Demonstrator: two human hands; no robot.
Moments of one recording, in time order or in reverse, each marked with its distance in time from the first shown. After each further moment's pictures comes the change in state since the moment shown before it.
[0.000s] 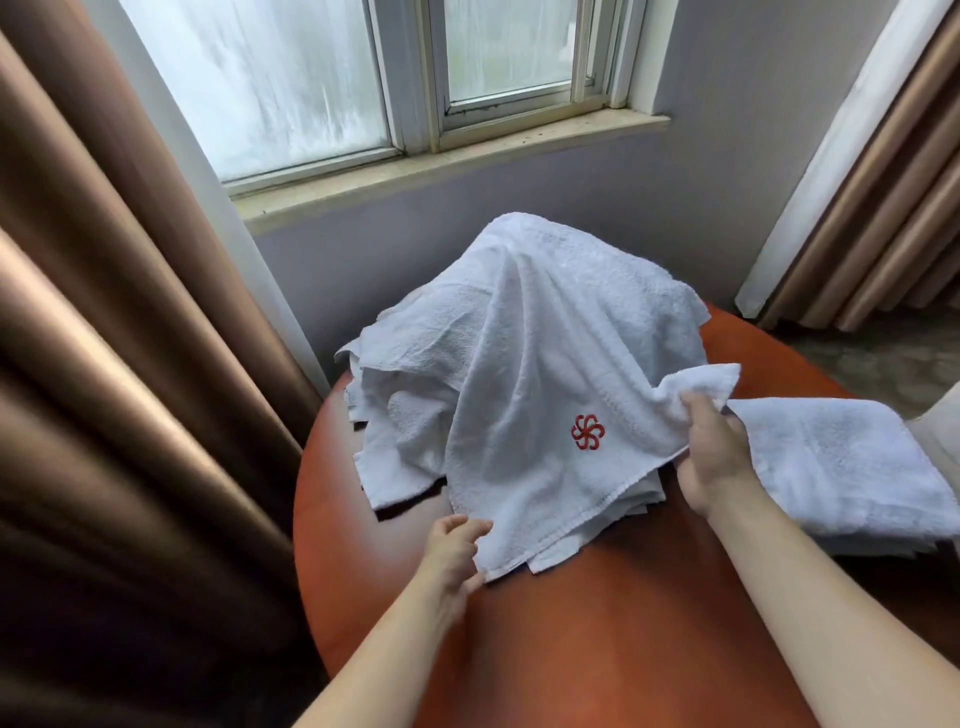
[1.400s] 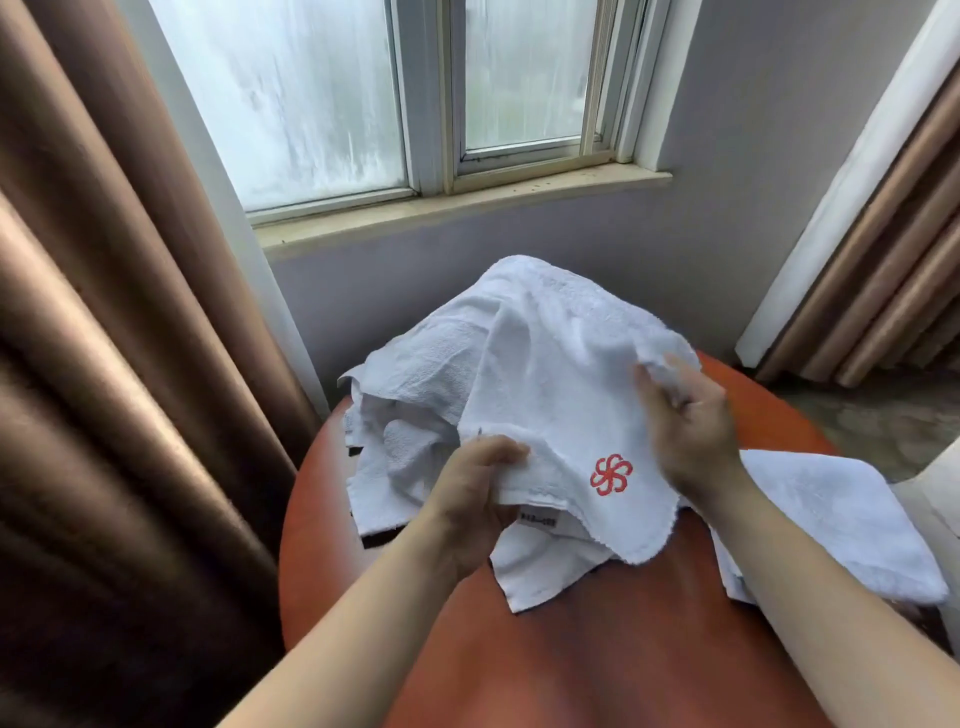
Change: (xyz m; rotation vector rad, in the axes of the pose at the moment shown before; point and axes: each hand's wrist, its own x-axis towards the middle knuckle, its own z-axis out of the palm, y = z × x) left_hand -0.102 0.098 0.059 -0.065 -0.418 0.267; right_hand -0.041 -0.076 0.037 -0.537 -0.372 -0.796
